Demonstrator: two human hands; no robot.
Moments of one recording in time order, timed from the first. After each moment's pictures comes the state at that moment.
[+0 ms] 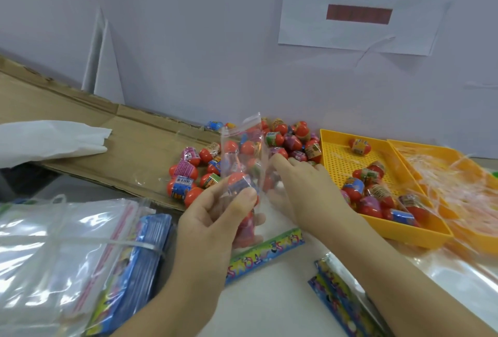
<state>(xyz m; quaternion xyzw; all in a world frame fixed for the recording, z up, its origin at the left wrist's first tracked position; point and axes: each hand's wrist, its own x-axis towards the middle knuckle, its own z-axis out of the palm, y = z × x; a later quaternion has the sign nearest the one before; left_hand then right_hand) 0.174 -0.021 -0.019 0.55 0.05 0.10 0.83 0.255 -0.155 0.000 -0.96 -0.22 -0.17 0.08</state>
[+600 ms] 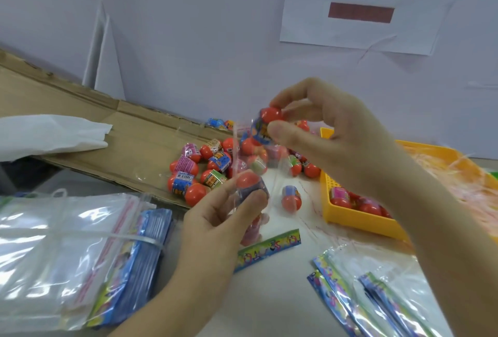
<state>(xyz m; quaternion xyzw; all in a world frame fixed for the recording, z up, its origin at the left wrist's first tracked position) 0.170 -0.023 -0.016 0.57 0.02 0.09 0.82 0.217 -0.164 0.088 -0.86 -0.32 -0.15 0.36</state>
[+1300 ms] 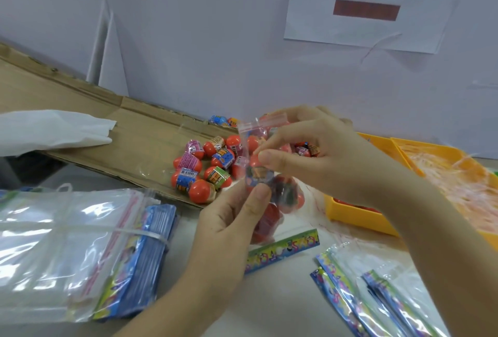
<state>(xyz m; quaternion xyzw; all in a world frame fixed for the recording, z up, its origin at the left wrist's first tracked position) 0.163 -0.030 -0.012 0.58 -0.04 0.08 0.81 0.221 -0.161 0.079 -0.92 -0.31 -0.10 0.23</state>
